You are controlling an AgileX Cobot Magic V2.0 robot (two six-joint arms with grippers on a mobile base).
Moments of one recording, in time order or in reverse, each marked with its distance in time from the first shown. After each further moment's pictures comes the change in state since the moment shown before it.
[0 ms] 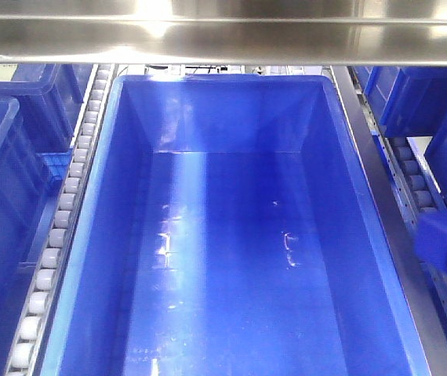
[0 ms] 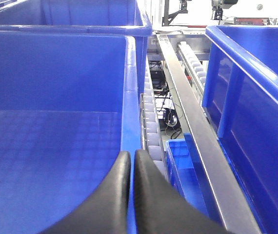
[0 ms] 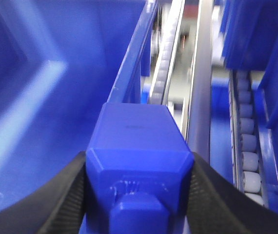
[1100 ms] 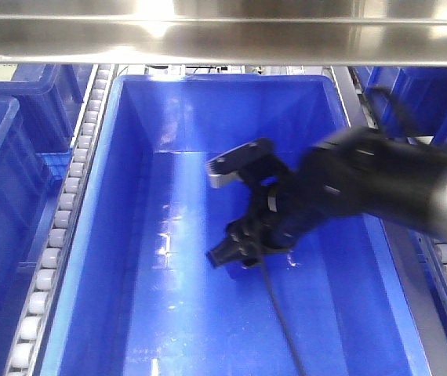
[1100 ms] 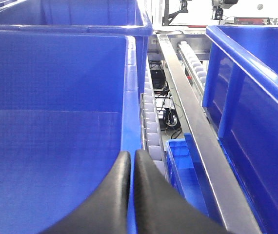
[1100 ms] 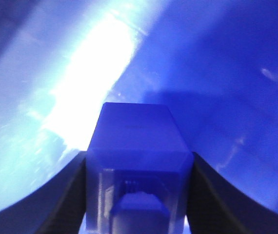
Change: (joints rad) left arm 0.000 0.000 0.000 0.000 0.000 0.000; right arm 0.471 1.196 -0.755 -0.107 0.306 0.132
